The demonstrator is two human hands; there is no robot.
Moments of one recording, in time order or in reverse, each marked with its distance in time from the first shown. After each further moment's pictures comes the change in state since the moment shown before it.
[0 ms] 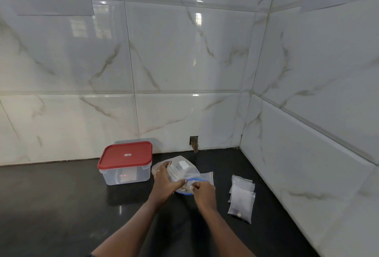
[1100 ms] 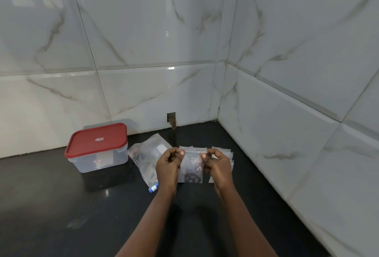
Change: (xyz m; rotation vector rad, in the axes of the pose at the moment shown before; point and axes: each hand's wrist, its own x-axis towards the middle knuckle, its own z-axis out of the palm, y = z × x) left_hand -0.038 0.044 0.070 -0.485 0.139 -0.081; right_hand -0.025 0.039 -0.076 0.961 0.083 0.065
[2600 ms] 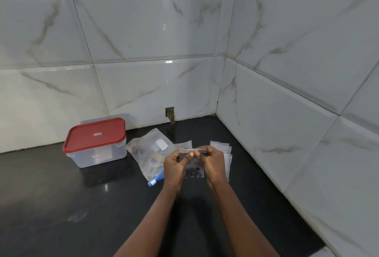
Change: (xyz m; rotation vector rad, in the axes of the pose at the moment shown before) left_hand -0.012 -0.006 0.012 0.061 -0.107 -0.009; right_hand -0.004 0.002 0.015 -0.171 0.031 -0.013
